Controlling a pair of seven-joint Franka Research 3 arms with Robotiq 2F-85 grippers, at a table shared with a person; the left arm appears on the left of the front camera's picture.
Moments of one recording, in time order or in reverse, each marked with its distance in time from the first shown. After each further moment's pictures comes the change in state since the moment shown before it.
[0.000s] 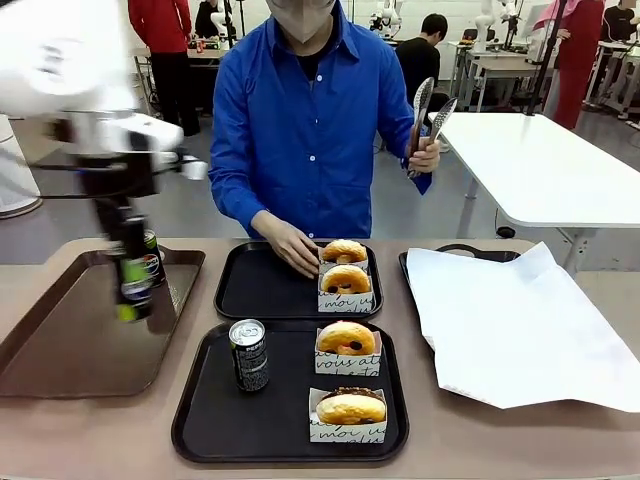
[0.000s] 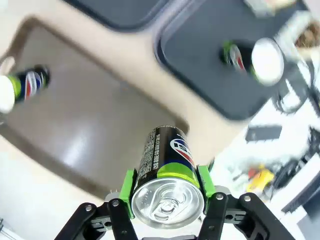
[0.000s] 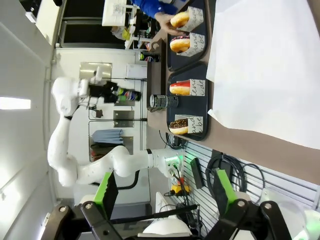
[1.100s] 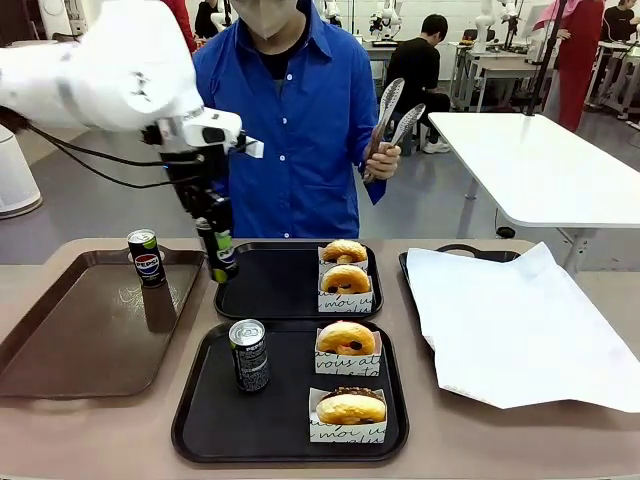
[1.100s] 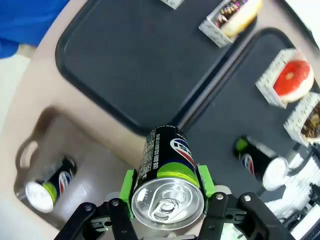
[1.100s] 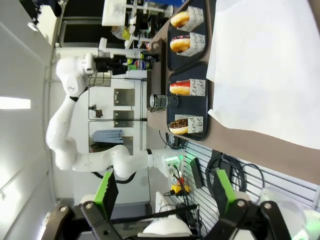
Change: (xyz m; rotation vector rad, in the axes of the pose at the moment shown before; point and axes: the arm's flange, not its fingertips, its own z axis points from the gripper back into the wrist) left arm 0.150 0.031 -0.026 0.019 -0.201 0.015; right arm 0.000 0.000 0.000 0.000 0.000 0.001
